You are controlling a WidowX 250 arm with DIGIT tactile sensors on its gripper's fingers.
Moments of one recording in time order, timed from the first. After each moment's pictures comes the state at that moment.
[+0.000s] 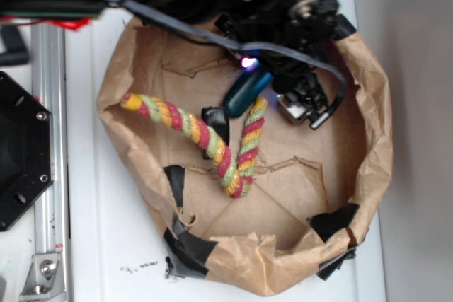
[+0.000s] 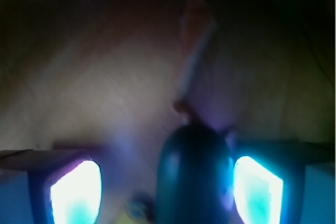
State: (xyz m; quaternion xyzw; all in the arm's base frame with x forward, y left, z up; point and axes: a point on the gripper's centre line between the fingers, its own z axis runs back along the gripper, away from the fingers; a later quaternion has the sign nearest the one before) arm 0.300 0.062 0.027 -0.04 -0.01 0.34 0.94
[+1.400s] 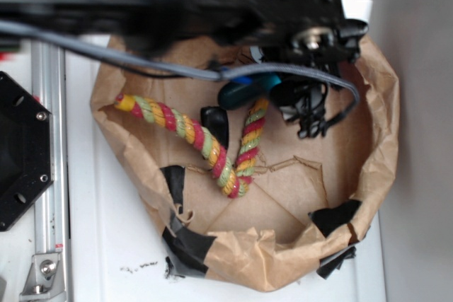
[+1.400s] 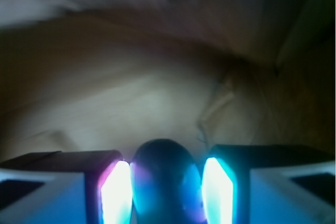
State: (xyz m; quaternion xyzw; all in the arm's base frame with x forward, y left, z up) arm 0.300 0.035 0.112 -0.01 -0.10 0.11 0.99
